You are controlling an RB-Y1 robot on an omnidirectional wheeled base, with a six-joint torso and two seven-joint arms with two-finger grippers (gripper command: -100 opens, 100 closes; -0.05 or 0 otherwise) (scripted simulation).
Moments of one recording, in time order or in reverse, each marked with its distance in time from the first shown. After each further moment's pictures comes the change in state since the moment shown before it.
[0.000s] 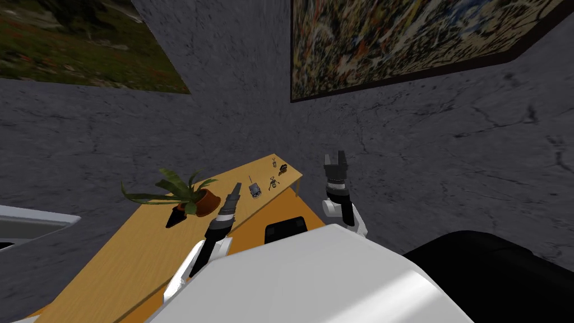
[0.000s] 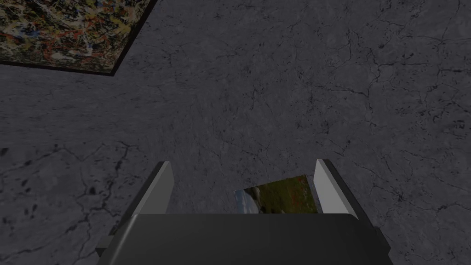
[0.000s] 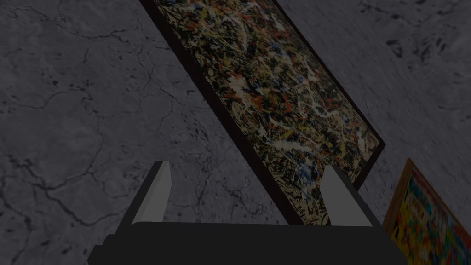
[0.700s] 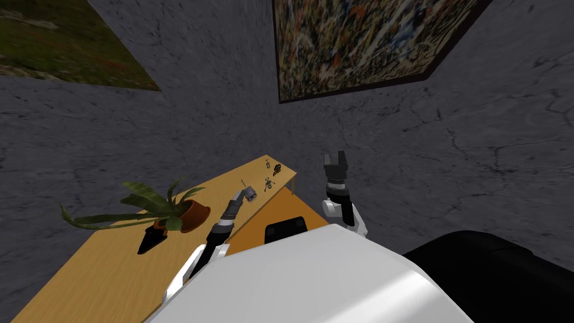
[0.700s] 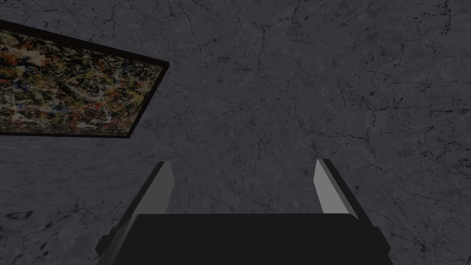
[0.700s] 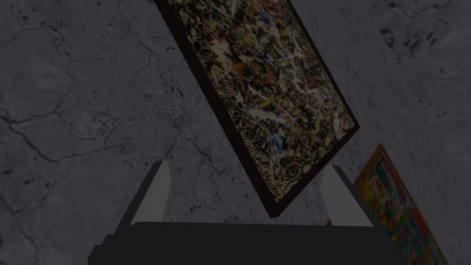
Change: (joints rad) left arm -0.034 0.074 -0.031 0.220 0.003 -0.082 -0.140; right arm 0.000 0.000 0.000 0.000 0.000 0.000 0.000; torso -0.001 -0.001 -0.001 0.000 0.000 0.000
